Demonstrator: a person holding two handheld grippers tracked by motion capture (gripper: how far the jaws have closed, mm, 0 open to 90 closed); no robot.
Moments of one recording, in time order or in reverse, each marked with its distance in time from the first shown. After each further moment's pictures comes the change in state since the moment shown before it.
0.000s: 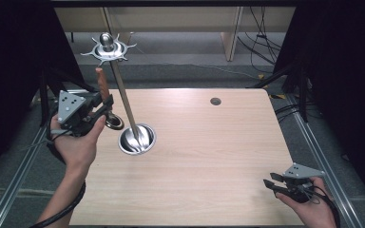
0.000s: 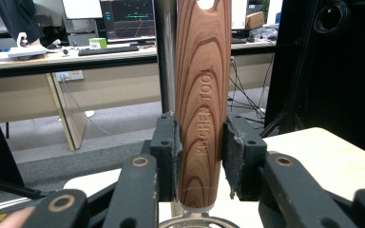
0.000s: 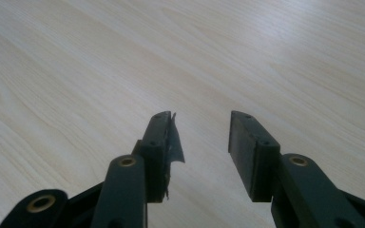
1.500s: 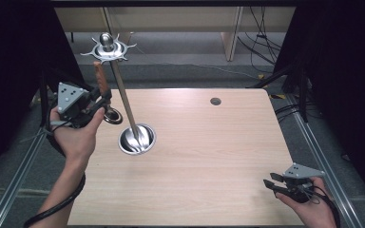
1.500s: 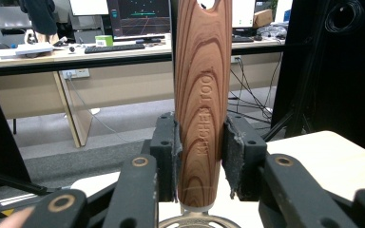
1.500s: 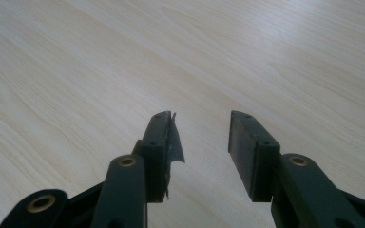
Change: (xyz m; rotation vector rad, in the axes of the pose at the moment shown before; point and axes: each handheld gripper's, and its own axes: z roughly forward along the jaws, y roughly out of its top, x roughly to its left) left arm 0.008 0.010 0.013 0.015 0.029 -0.007; right arm 0.001 0.000 0.000 0.005 0.000 0.011
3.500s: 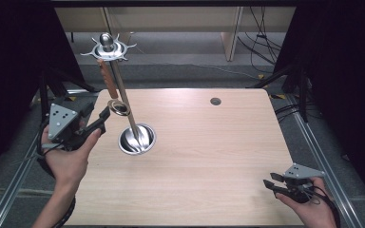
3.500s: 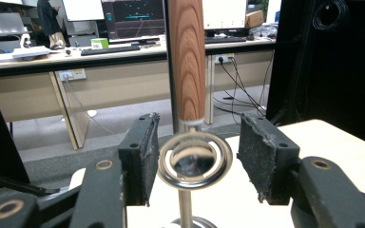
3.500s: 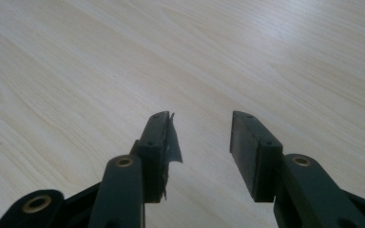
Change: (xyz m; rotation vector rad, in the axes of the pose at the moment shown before) left arm -0.001 -0.033 -0.042 -0.016 -0.037 0.028; right arm -0.001 -0.001 0.000 -0.008 -0.001 -0.021
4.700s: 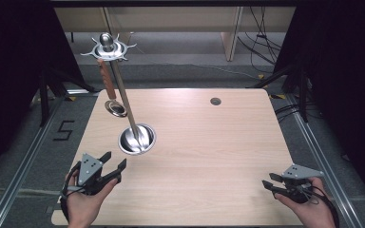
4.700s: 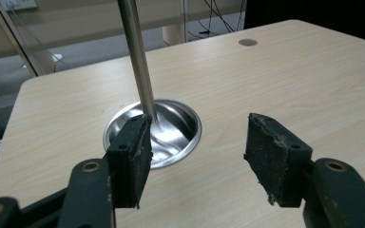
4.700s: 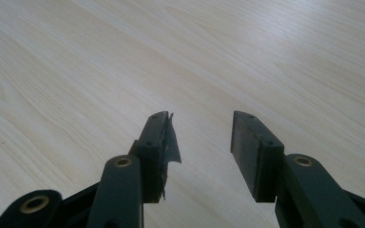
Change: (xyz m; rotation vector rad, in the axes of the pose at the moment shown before) left arm -0.018 -0.127 -0.015 0.240 -0.105 0.037; right arm 0.004 0.000 0.001 0.025 0.018 0.037
